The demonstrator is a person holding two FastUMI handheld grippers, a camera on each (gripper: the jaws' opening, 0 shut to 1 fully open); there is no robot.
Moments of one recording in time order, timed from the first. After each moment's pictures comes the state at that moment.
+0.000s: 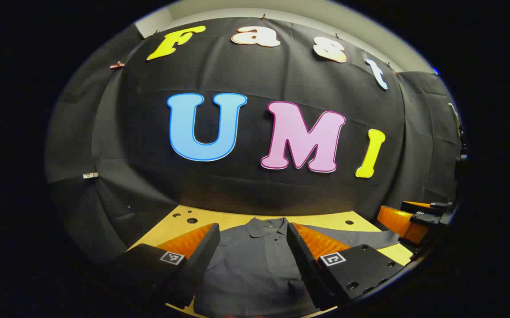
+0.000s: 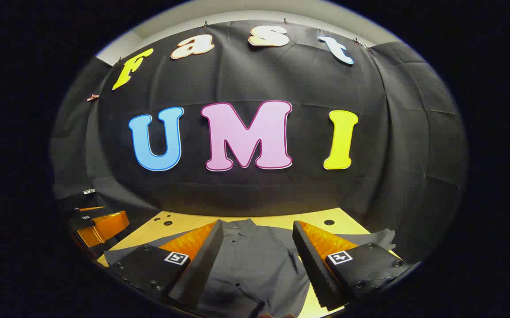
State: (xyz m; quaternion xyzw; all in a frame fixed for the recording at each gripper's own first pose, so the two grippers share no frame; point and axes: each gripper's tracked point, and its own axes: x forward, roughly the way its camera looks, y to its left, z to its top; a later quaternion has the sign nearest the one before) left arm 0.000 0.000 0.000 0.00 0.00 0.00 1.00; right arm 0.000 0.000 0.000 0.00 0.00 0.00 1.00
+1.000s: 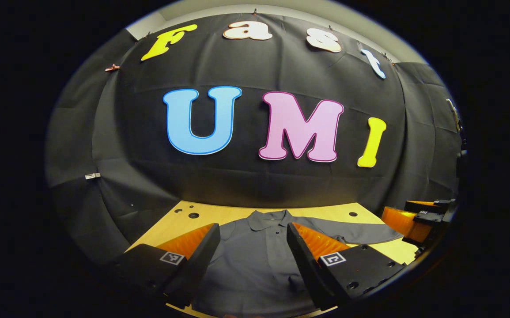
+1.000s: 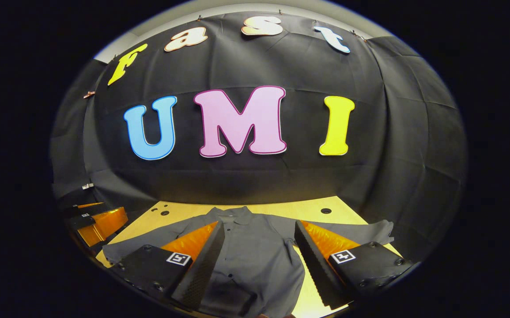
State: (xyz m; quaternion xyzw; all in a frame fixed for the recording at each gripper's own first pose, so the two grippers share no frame) left arm 0.000 -0.012 -0.021 0.01 0.02 0.02 1.00; right arm 0.000 -0.023 -0.027 0.00 0.04 0.00 1.00
